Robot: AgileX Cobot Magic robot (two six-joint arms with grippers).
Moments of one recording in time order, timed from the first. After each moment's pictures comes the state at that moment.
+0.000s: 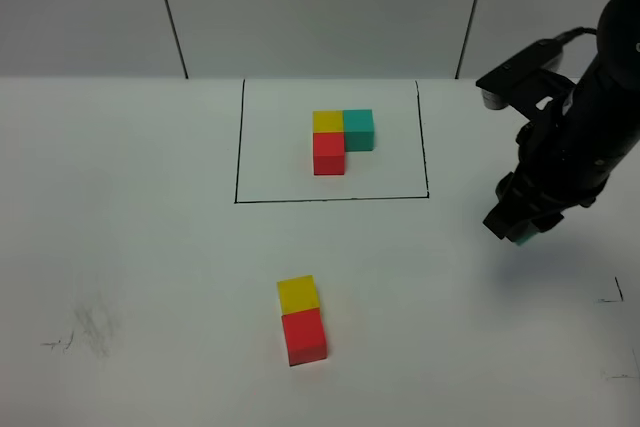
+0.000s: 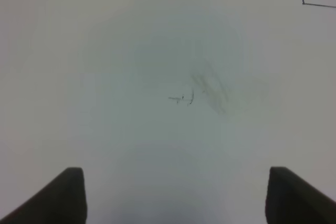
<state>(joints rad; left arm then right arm) 0.05 0.12 -0.51 0.01 1.06 -0.08 0.40 1.67 -1.34 0.07 1.11 -0.43</state>
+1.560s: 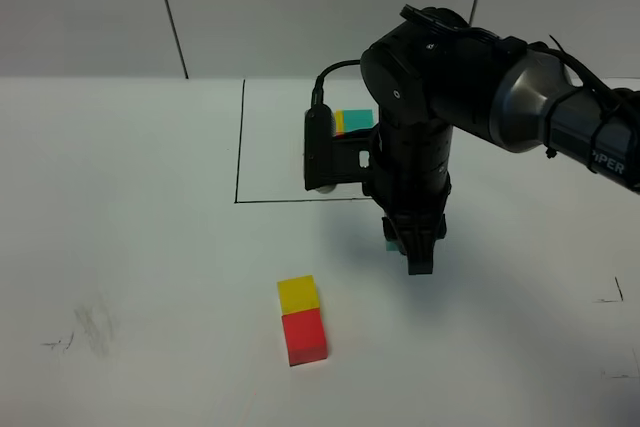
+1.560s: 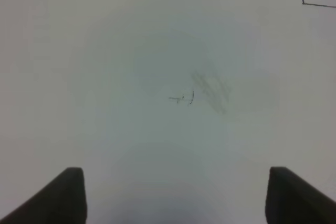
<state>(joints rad) 0.05 0.12 -0.51 0.01 1.06 -0.08 0.71 2.02 -1.65 -0.13 1.22 -0.91</state>
